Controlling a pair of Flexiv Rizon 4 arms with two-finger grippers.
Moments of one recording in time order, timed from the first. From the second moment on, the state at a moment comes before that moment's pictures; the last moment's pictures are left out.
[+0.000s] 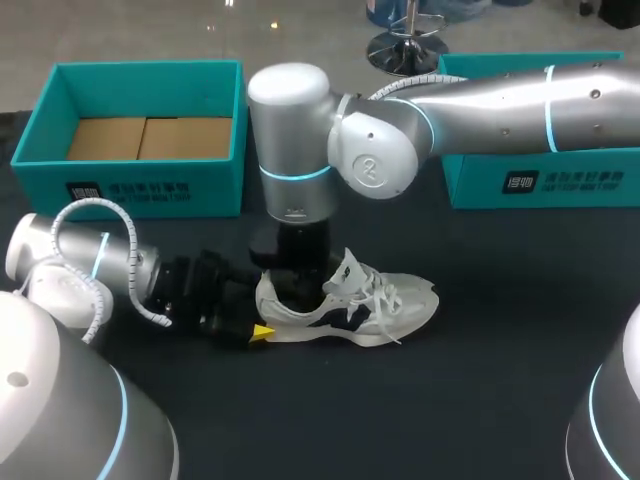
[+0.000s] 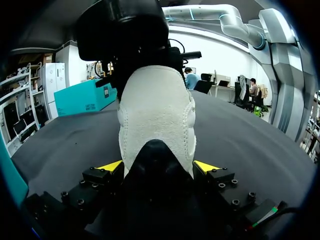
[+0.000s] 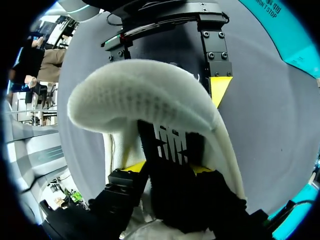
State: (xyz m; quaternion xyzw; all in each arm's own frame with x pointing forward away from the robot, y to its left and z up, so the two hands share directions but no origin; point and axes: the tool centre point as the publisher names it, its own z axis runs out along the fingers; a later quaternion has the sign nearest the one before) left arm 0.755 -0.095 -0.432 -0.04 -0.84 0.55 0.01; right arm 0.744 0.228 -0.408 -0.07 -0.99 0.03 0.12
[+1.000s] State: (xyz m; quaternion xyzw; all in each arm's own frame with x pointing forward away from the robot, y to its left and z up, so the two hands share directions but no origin) left arm 0.755 -0.096 -0.431 -0.04 -0.84 0.55 0.01; right arm 0.741 0.216 -0.398 -0.09 -0.99 0.07 0.07
